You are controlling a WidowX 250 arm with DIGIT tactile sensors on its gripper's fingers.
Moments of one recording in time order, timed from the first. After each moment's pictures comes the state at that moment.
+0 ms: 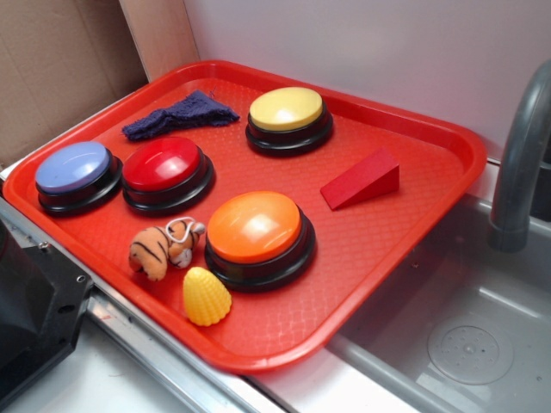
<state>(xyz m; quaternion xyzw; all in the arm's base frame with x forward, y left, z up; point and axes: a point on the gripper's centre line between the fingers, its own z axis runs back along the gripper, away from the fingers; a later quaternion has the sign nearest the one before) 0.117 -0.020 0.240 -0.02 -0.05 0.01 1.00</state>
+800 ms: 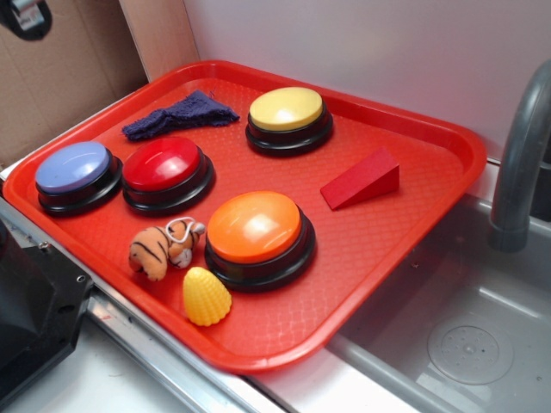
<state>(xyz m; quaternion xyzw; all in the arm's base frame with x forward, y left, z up) 0.140 0.049 0.197 0.04 -0.07 -0.04 1.00</state>
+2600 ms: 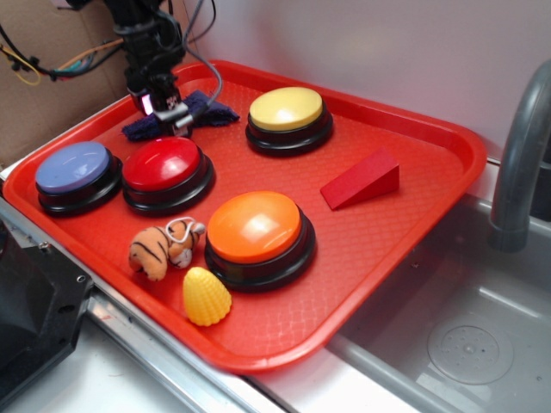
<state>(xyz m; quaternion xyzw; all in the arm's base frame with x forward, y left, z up) 0.264 0.120 0.014 0.00 0.01 -0.09 1.00</state>
